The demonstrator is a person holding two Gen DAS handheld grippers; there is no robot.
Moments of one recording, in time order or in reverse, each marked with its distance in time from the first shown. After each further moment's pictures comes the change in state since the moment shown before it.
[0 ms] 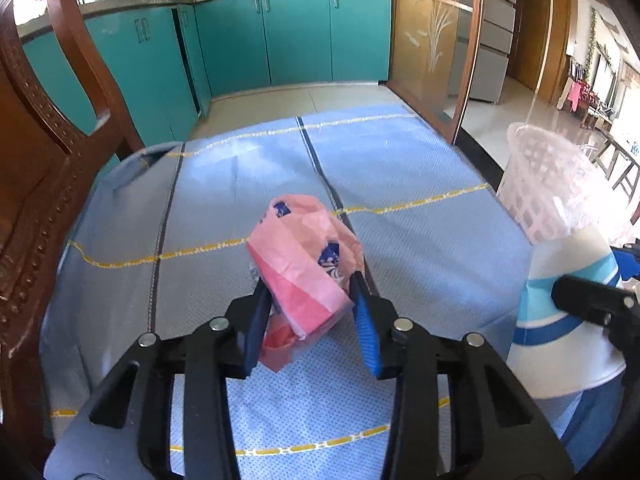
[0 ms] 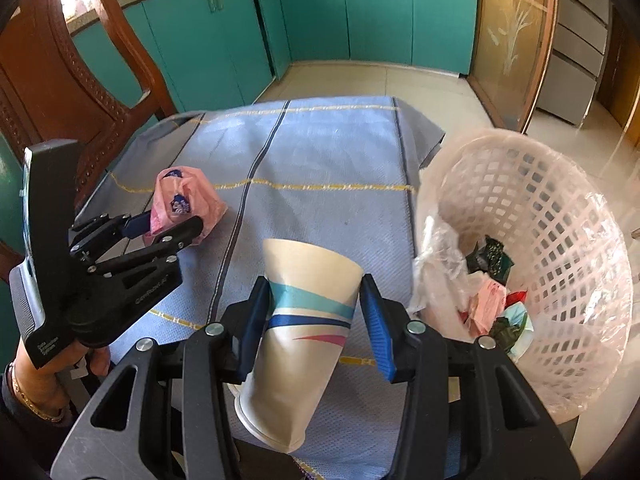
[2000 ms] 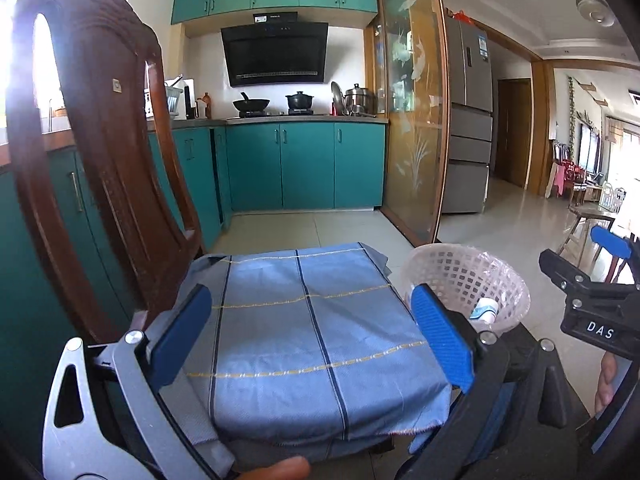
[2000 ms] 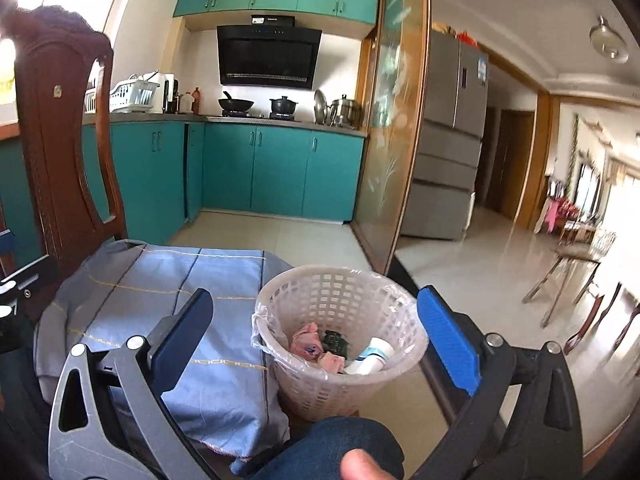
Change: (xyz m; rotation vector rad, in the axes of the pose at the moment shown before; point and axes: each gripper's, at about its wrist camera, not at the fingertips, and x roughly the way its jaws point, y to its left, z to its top) left arm -0.259 -0.029 -0.072 -0.052 -0.468 0.026; right arm -0.212 0.005 -0.098 -0.030 -0.584 -0.426
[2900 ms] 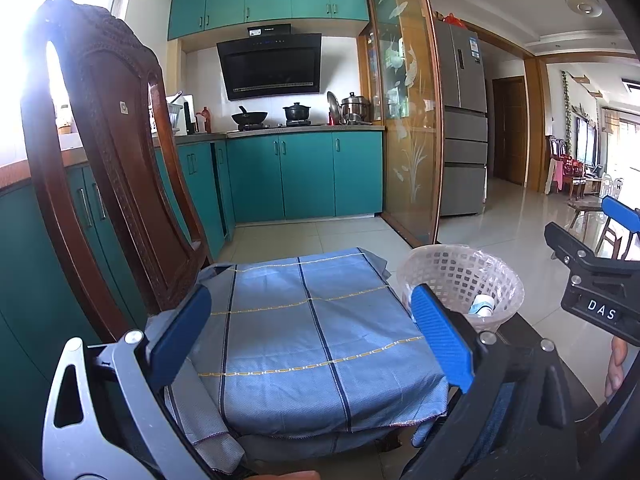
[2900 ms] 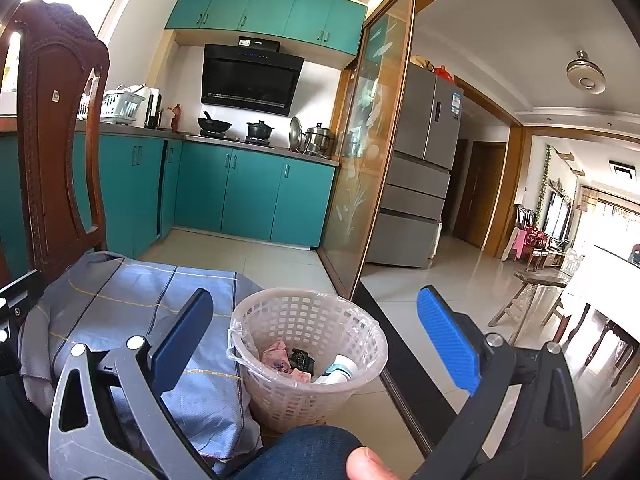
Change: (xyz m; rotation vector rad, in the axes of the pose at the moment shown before) left arm -0.028 -0.005 0.001 0.035 -0.035 0.011; right arm -0.033 0.008 0.001 -0.024 -0.088 -0.116
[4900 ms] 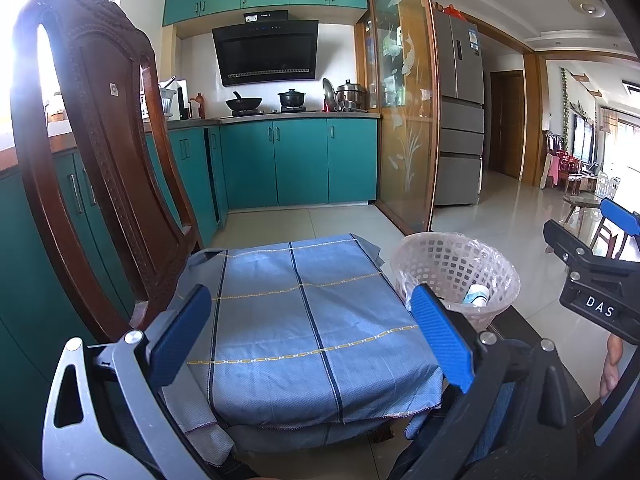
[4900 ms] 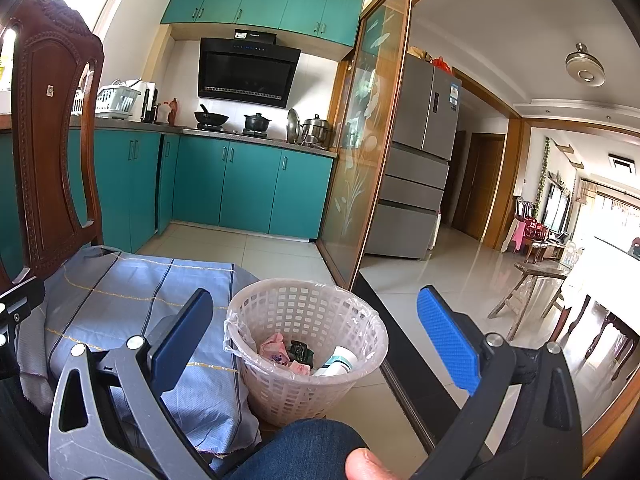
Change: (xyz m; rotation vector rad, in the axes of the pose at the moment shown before) left arm 0.009 -0.005 -0.006 -0.011 0.049 -0.025; right arm 0.006 -0.006 -0.009 0.009 0.025 -0.003
